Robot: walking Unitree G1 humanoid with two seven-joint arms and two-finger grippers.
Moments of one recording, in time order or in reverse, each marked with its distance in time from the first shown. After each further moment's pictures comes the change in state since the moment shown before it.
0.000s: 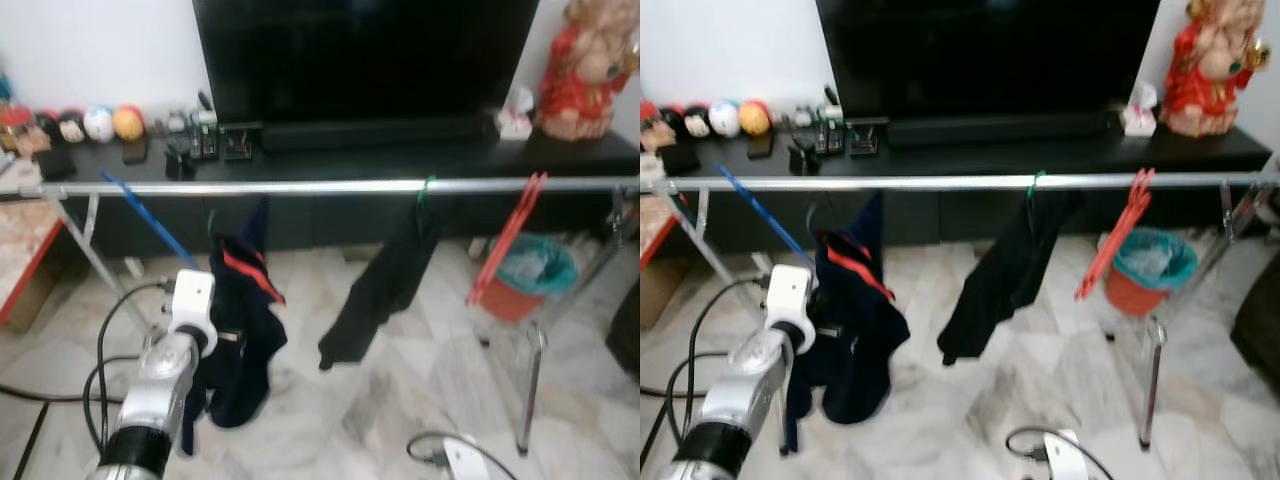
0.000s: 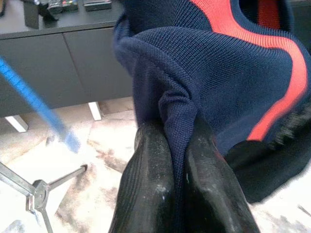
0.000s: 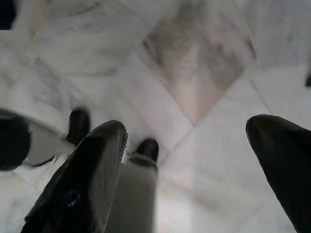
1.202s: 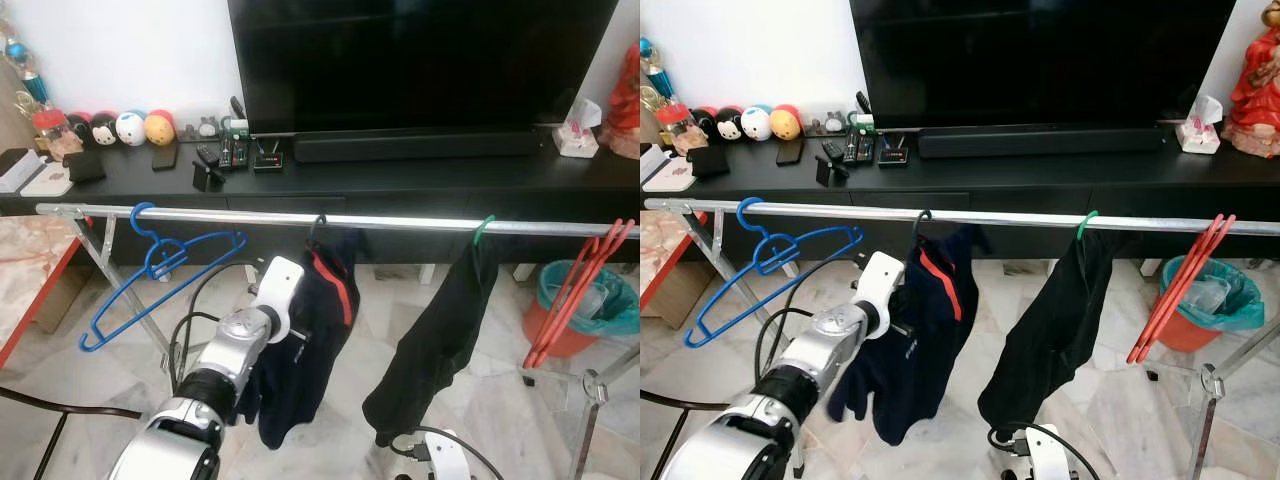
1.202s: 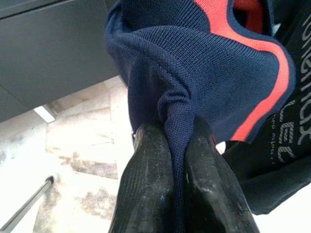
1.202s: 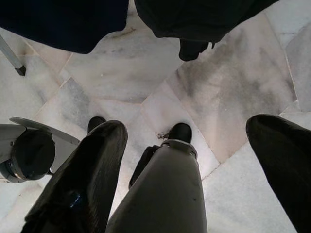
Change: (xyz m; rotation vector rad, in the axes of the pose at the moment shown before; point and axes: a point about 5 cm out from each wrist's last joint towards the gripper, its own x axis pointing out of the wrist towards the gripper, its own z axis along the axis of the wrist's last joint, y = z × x) left arm 0.051 -0.097 0.019 0.105 0.151 -0.323; right arm 0.003 0.011 0.007 0.006 -0.010 0.033
